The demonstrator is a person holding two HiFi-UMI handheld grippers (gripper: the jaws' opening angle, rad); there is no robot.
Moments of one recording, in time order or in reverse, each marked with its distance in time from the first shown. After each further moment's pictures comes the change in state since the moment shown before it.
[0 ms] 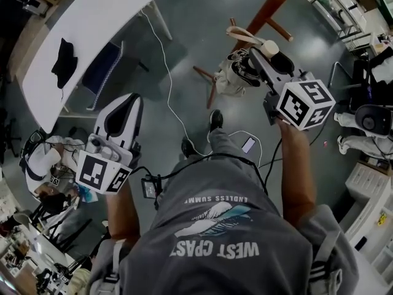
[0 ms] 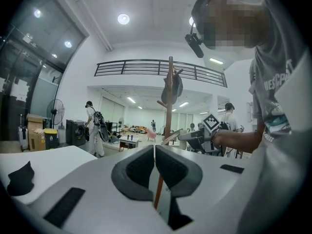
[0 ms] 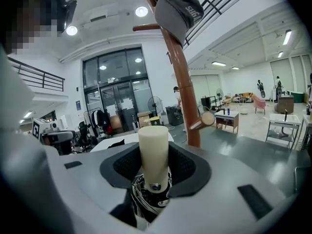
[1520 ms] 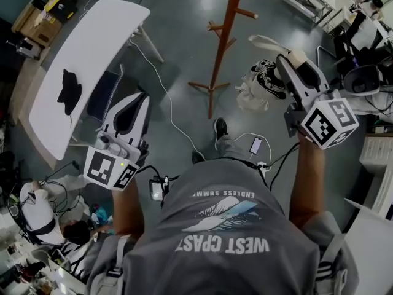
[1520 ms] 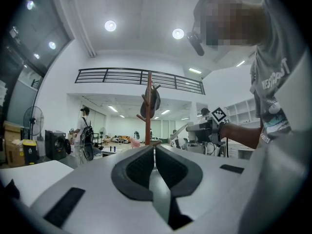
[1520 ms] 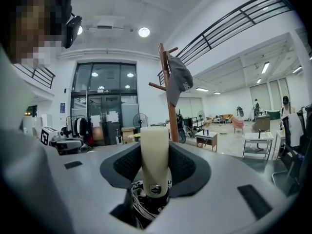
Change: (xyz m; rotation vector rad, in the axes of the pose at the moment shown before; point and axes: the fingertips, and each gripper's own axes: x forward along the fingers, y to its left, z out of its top) left arm -0.034 -0.051 0.036 0.086 -0.105 -0.218; right arm -0.177 0.046 0.039 -0.047 -0.232 -0.219
